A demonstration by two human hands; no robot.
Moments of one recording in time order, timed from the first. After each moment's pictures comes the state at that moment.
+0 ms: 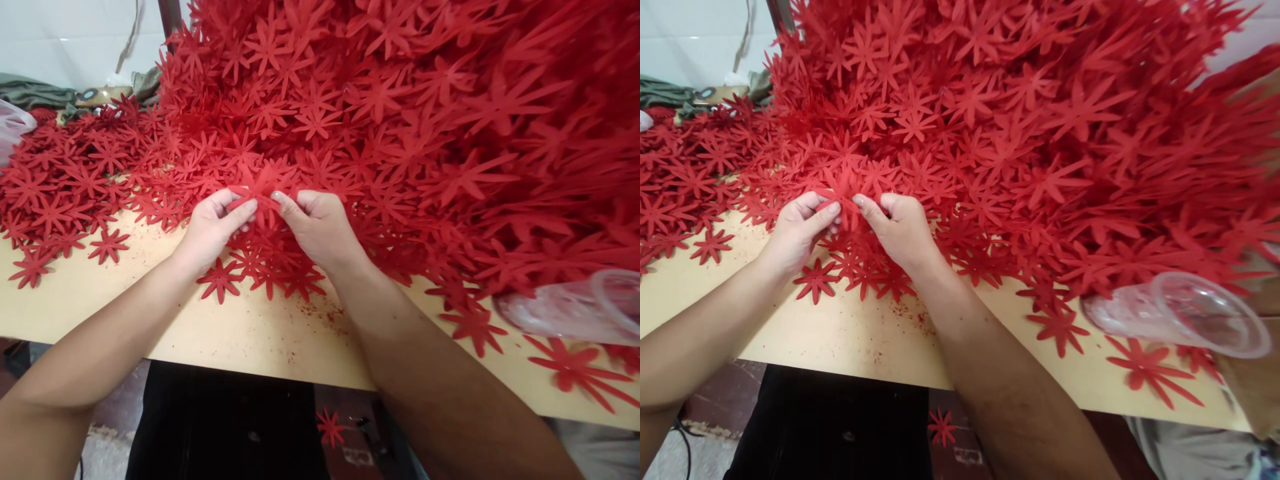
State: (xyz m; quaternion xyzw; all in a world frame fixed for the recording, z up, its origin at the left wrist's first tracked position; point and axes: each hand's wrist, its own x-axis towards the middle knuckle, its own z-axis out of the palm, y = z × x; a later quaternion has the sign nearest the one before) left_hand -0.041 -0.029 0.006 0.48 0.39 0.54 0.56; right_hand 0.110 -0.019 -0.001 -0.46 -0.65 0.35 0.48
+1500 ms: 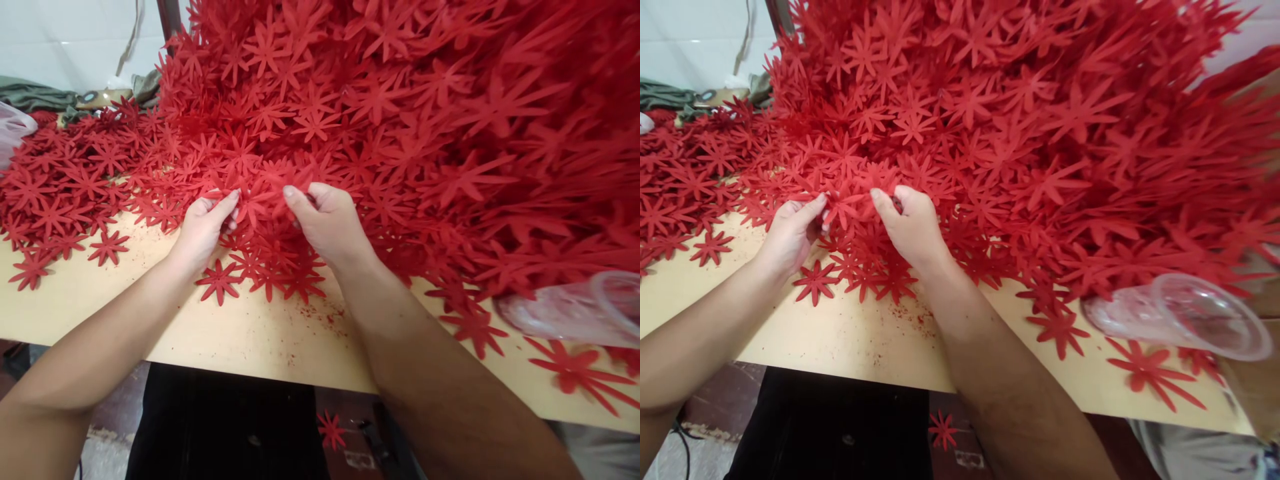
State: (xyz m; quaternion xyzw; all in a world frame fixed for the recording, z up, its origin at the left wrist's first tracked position) left_hand -0.044 -0.024 0.003 0.43 0.45 0.55 0.56; right_hand 0.119 -0.006 -0.013 -0.48 -0.63 0.34 0.51
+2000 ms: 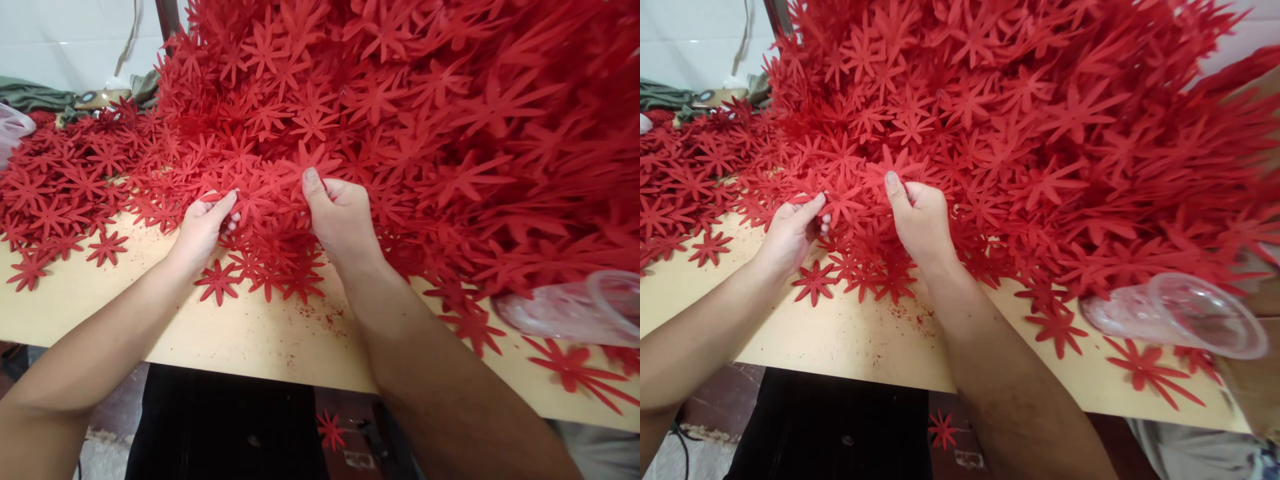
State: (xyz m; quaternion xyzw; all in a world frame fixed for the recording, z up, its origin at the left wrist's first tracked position) left_hand -0.044 -0.023 0.003 0.41 0.45 0.55 0.56; right_hand 0.127 -0.005 -0.010 -0.49 -0.62 0.28 0.54
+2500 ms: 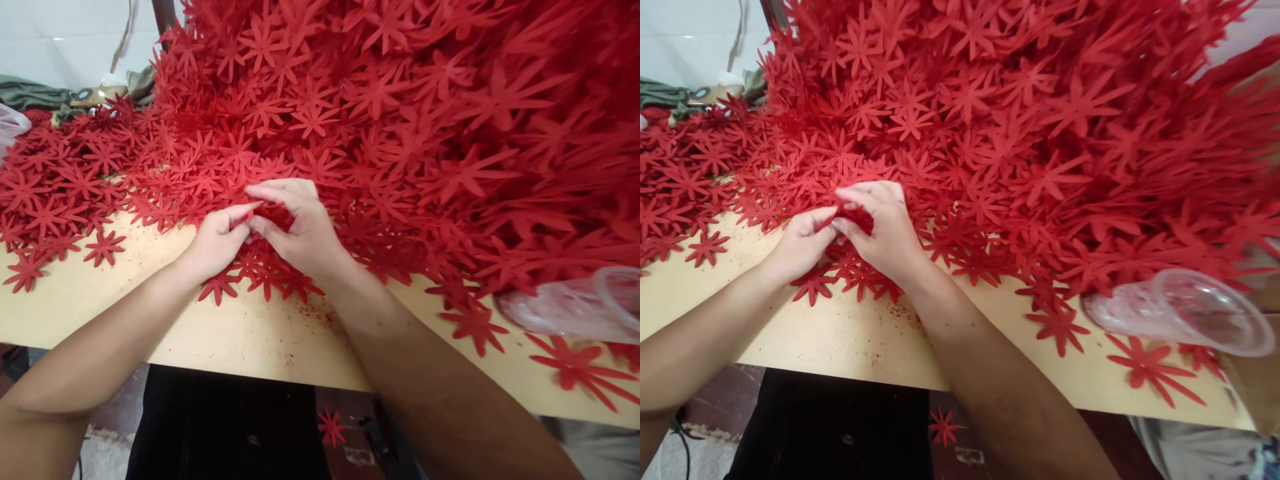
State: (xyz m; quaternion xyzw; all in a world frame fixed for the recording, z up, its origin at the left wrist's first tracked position) left_hand -0.037 -0.033 0.001 0.57 0.43 0.46 0.52; right_hand 0.110 -0.020 -0.010 -0.39 -0.78 0.15 0.47
